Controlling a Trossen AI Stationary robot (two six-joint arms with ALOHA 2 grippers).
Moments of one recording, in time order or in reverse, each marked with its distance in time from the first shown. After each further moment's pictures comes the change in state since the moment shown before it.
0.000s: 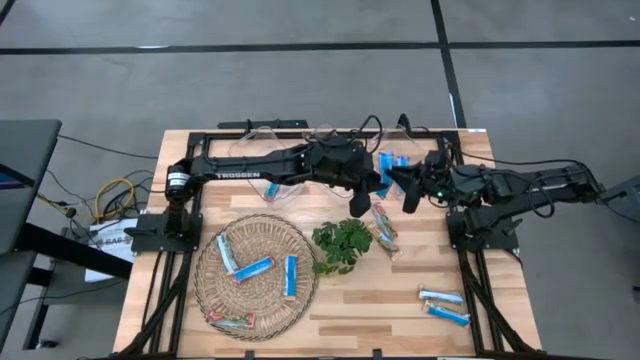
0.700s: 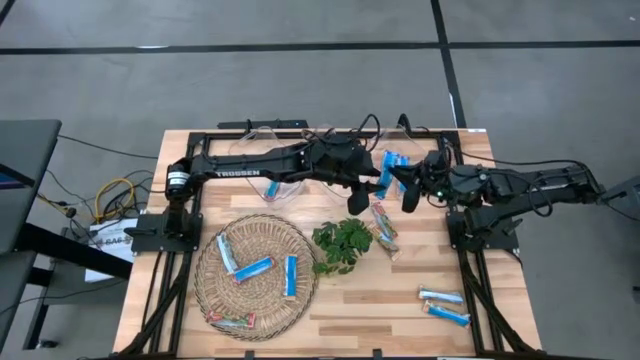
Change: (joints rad) left arm 0.027 0.000 0.001 -0.060 -0.016 0.028; right arm -0.011 -0.015 0.000 -0.078 0.048 -0.054
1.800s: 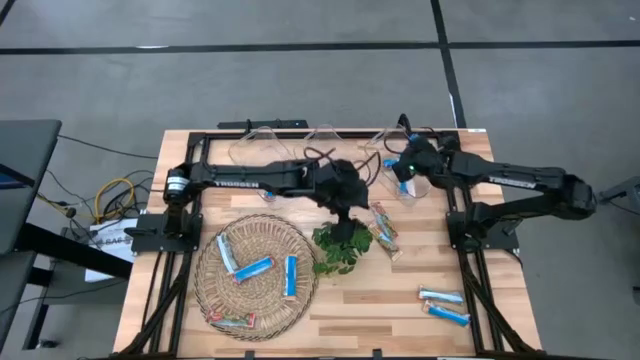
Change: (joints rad) left arm -0.114 0.000 0.000 -0.275 0.115 0.071; right arm -0.511 0.300 -0.018 -0.427 0.160 -0.077
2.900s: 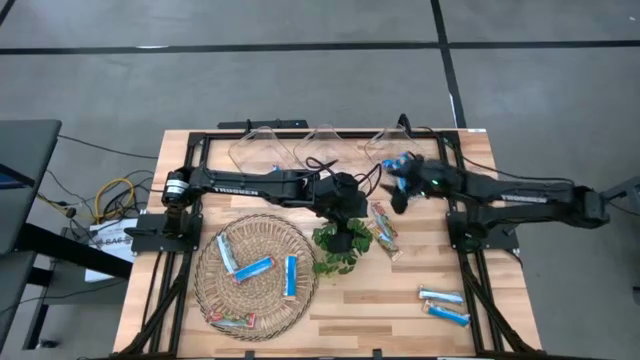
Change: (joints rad) left arm -0.045 -0.001 -0.015 -0.014 -0.066 0.004; right arm 0.128 -0.292 -0.356 0.635 -0.656 -0.227
